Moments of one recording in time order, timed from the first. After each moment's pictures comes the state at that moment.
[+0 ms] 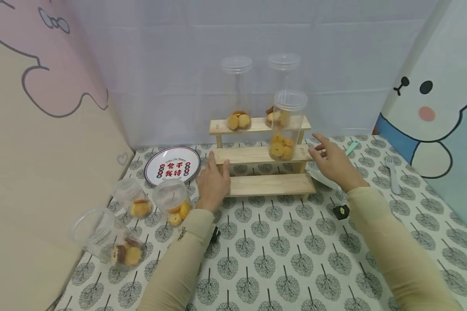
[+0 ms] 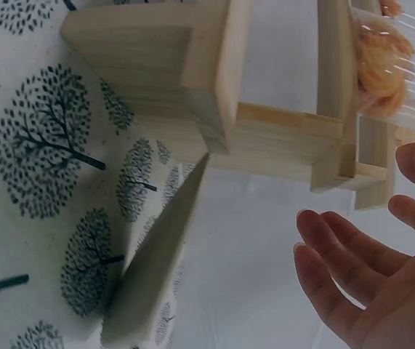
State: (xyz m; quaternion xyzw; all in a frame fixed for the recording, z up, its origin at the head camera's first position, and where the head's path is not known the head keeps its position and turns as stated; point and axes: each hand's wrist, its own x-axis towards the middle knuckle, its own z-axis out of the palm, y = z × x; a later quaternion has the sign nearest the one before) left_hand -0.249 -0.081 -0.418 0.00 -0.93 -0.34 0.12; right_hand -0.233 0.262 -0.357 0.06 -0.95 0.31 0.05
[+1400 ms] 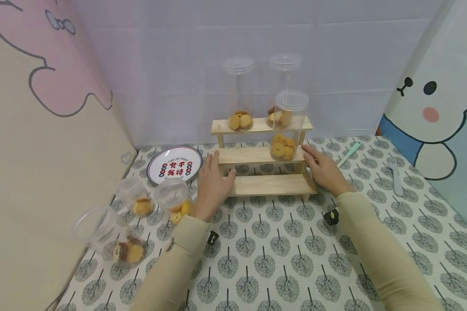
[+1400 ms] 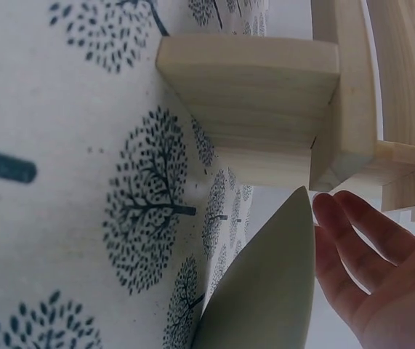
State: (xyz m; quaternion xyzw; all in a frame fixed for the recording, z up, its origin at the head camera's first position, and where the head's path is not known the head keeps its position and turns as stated) left_hand -0.213 -0.084 -0.378 -0.04 -0.93 -0.34 0.11; right_hand -0.246 0.252 -0.396 0.06 -0.94 0.34 0.06
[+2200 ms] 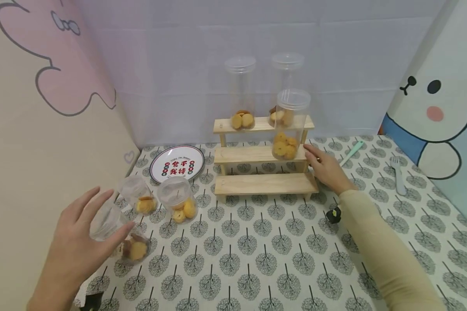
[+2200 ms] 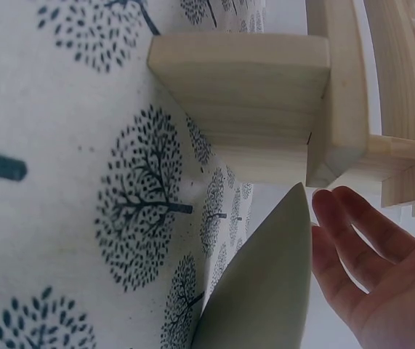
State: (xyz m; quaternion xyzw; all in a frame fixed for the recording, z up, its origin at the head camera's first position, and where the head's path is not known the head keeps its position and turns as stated) left_hand -0.059 -0.296 -0.321 -0.14 -0.91 -0.24 0.31; right_hand -0.246 0.256 -0.397 0.06 -0.93 0.36 0.04
